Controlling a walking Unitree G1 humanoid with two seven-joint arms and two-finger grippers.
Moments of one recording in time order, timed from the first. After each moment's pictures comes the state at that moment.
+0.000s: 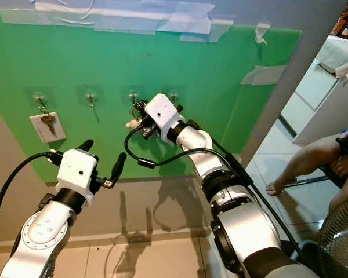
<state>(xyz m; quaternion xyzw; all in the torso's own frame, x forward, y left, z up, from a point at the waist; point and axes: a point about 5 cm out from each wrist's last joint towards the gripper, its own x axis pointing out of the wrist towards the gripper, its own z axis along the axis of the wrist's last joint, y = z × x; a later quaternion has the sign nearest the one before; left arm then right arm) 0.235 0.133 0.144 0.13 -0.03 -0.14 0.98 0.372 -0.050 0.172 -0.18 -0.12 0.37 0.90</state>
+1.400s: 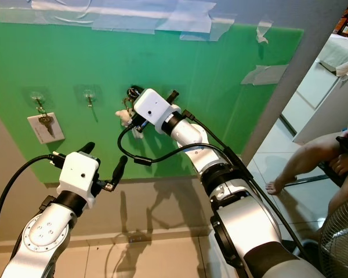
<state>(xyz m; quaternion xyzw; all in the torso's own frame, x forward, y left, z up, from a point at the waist) 0.233 0.132 0.141 0.14 -0.02 -0.14 0.98 0.371 -0.038 0.198 -0.26 -0.22 0.35 0.87</state>
